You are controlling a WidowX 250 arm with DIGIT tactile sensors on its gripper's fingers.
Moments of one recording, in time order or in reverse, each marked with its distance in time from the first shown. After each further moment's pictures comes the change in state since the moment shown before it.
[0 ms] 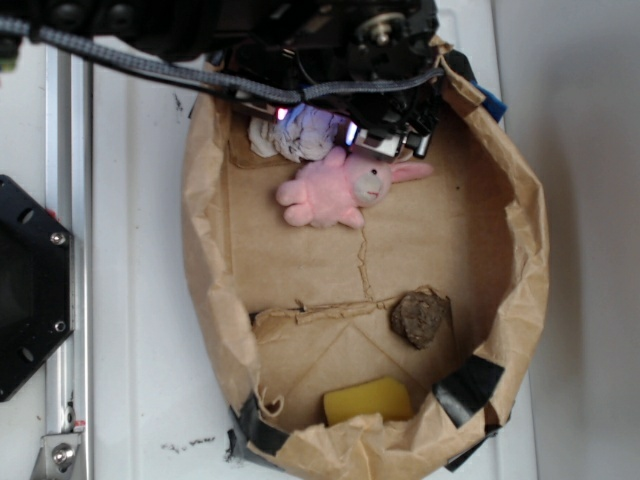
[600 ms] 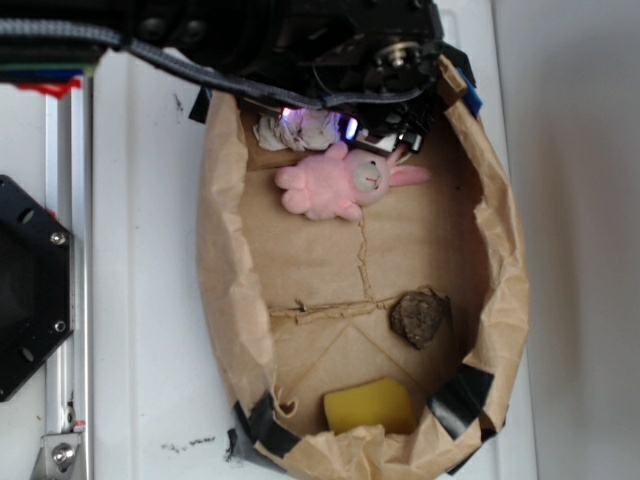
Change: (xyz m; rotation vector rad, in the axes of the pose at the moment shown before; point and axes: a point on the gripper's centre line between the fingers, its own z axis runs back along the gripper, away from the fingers) arm 0.009 -0.001 -0.030 0.072 -0.022 0.010
